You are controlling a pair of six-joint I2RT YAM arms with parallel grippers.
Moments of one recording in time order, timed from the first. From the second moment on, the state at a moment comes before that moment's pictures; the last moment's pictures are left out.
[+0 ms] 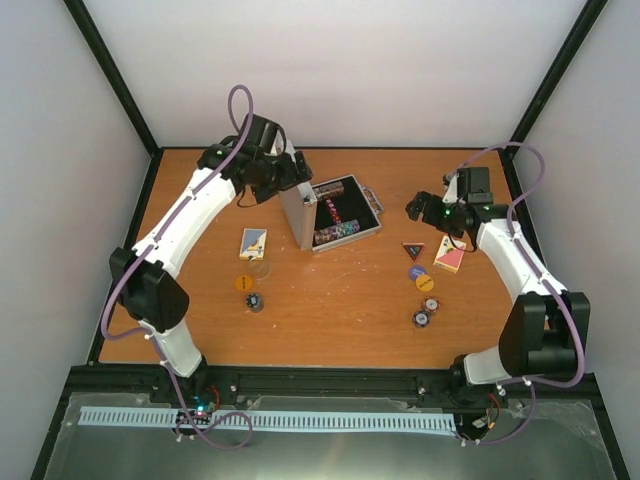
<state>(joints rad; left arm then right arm) -0.45 1.74 1.80 -0.93 0.16 -0.74 0.05 1.43 1.10 -0.55 -0.31 0.37</state>
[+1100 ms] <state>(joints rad) -0.46 1.89 1.95 -1.05 0.17 -0.46 0.10 1.55 1.14 -0.54 -0.33 0.36</state>
